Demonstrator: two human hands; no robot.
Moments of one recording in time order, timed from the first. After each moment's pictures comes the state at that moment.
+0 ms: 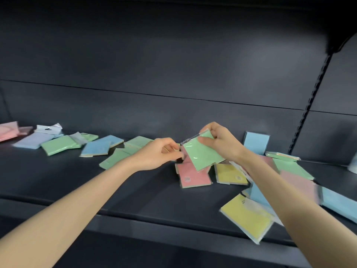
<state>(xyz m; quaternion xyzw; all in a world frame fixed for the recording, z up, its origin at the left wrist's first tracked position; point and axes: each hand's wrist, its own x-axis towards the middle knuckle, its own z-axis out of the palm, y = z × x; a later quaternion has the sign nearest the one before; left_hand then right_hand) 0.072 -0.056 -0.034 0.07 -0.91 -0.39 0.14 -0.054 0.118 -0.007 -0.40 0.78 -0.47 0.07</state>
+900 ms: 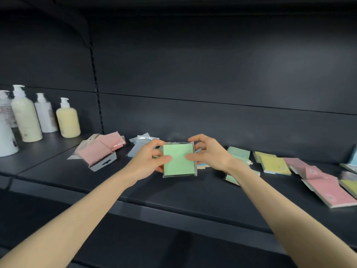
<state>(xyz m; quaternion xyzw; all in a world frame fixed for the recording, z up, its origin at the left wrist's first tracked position) 0.282 -0.342 -0.038 0.14 -0.80 -0.54 0.22 0.138 -0.198 -0.021 -0.44 0.75 -0.47 0.16</state>
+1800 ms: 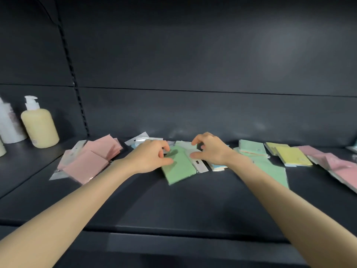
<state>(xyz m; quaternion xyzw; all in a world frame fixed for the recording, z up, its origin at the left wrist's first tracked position) 0.230 -0.452 -0.043 0.10 -0.97 -0.21 0.08 0.104 -0.283 -0.043 -0.40 0.88 -0.26 0.03</state>
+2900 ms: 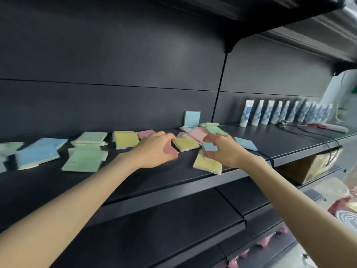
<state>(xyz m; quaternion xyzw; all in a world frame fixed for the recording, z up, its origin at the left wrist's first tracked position) 0.114 -0.029 -0.027 -0.19 -0.96 -0.18 0.10 0.099 0.191 -0.014 -0.15 0.98 -0.14 -0.07</state>
